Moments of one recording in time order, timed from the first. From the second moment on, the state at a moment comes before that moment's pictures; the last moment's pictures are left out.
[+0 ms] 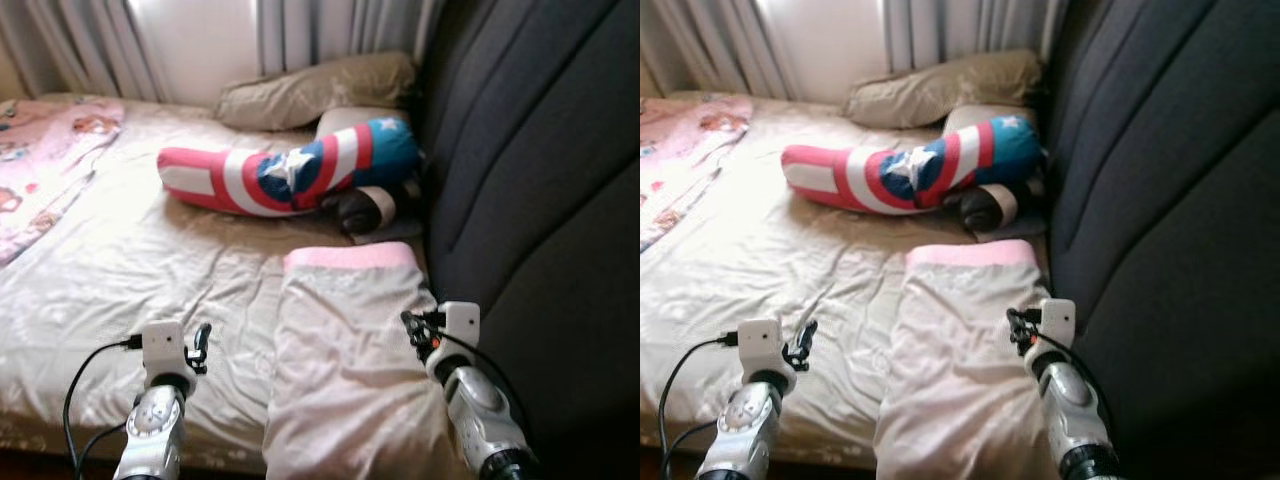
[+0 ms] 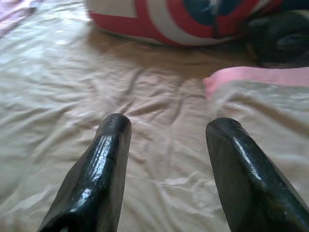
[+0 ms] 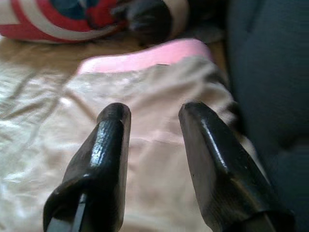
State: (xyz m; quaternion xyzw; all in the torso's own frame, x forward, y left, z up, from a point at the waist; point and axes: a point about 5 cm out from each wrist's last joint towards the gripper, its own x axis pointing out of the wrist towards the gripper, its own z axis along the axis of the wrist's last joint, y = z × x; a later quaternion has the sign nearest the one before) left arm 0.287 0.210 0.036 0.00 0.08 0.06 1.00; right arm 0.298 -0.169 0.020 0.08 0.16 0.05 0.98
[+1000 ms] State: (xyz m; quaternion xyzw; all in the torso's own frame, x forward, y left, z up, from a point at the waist) left arm 0.284 0.209 0.036 -0.01 0.08 0.05 1.00; right arm 0.295 -0.175 0.015 0.08 0.17 0.04 0.98
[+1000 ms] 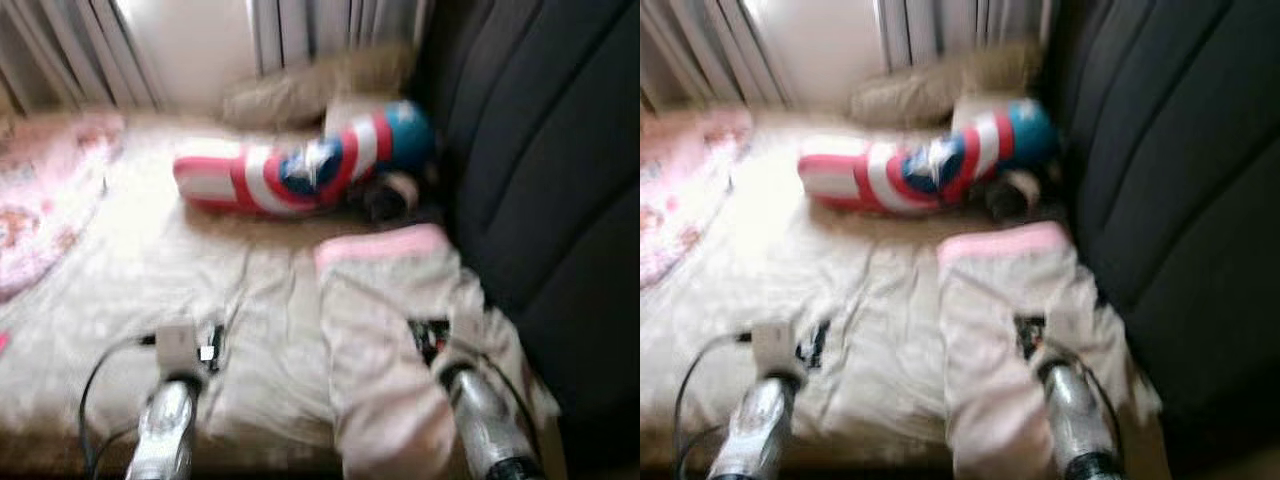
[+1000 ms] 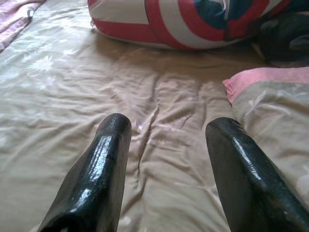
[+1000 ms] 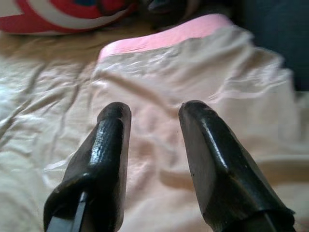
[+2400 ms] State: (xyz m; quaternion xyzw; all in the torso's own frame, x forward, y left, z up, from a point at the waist) left arm 0.278 0.202 0.029 0.00 0.09 0.02 1.00; right arm 0.298 -0.170 0.014 0.08 0.18 0.04 0.98
